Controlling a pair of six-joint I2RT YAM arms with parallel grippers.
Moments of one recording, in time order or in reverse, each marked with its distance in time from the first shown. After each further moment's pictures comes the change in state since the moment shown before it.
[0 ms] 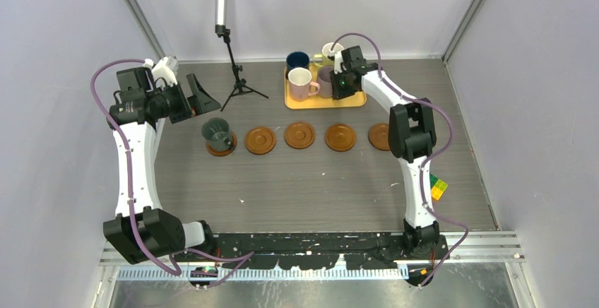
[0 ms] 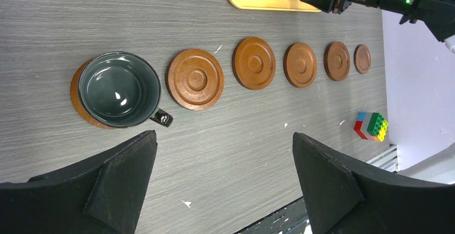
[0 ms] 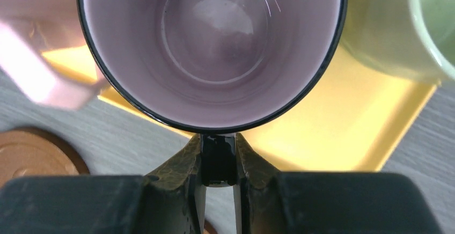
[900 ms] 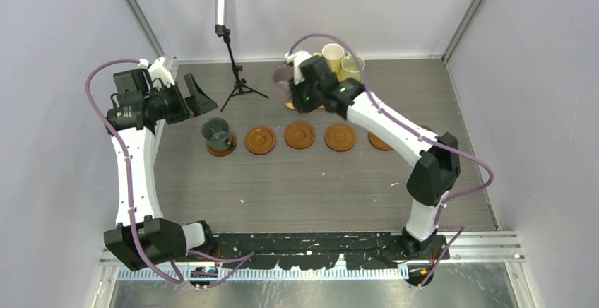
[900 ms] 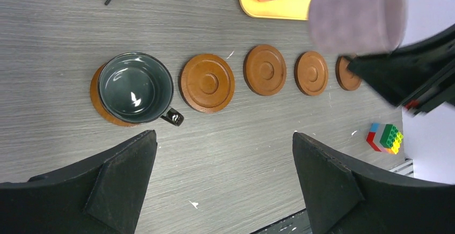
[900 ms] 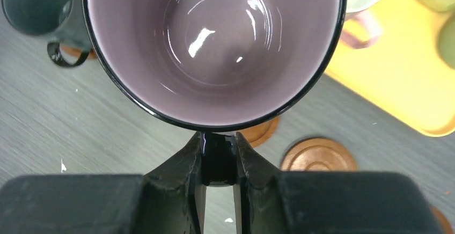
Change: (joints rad) left arm 0.000 -0.044 0.000 0.001 -0.061 -0.007; right arm 0.373 -0.521 -0.227 -0.033 0.159 0.176
